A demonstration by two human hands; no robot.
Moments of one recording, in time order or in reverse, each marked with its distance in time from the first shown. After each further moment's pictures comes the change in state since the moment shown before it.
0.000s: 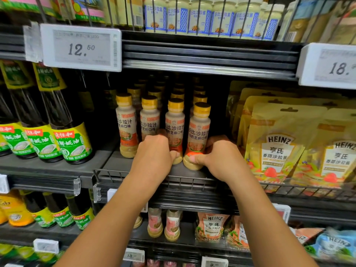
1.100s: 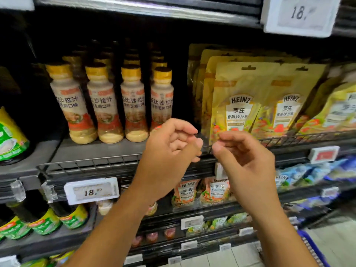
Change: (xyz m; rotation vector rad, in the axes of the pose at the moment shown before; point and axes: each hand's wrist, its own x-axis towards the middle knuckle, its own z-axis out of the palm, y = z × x) left_hand -0.068 0.050 0.018 -1.410 -0.350 0.262; right_hand -0.116 0.063 -0.014 0.696 0.449 -0.236
